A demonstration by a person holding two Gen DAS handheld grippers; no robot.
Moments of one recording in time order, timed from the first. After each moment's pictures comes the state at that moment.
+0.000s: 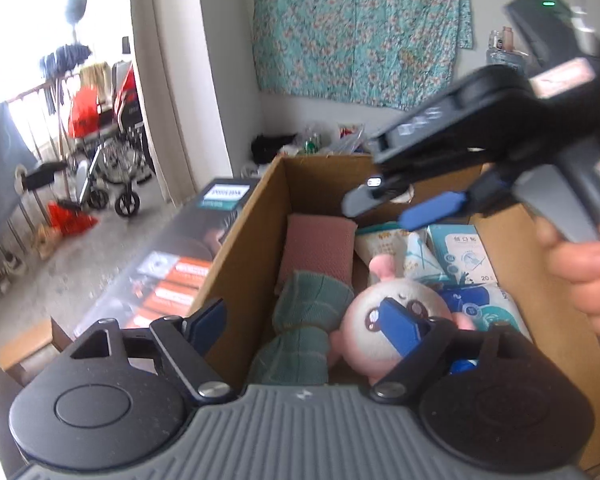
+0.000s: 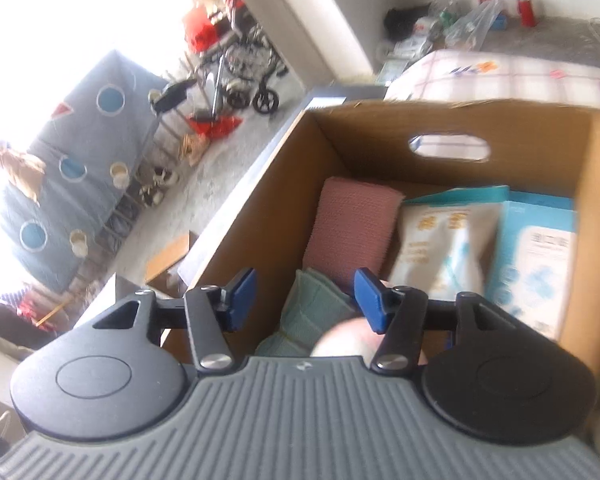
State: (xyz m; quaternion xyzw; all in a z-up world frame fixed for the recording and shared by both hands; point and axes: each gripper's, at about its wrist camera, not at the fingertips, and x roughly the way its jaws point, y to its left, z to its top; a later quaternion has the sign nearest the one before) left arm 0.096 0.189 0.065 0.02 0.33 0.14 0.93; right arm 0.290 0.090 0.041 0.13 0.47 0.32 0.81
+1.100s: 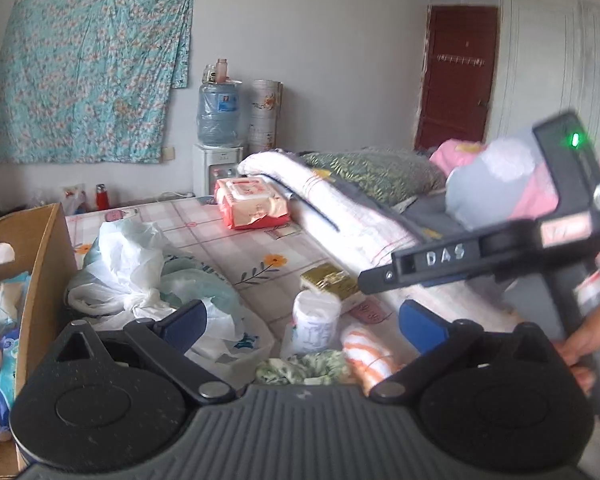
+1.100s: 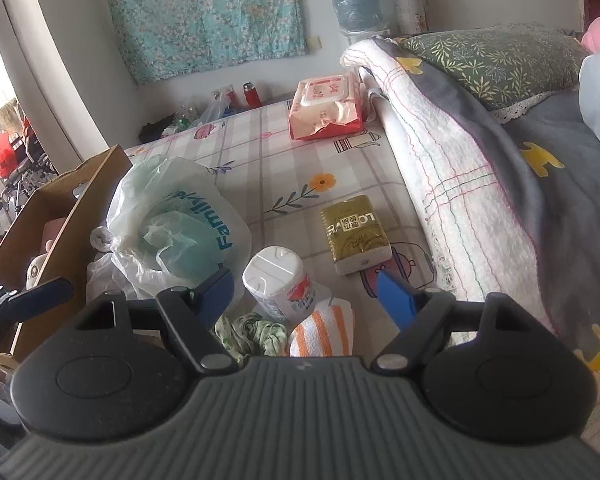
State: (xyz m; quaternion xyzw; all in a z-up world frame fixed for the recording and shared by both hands) left arm 0.073 -0.099 0.014 0.03 0.25 -0.24 0.94; right arm 0.055 -0.306 0.012 0.13 0.38 -0.02 0.92
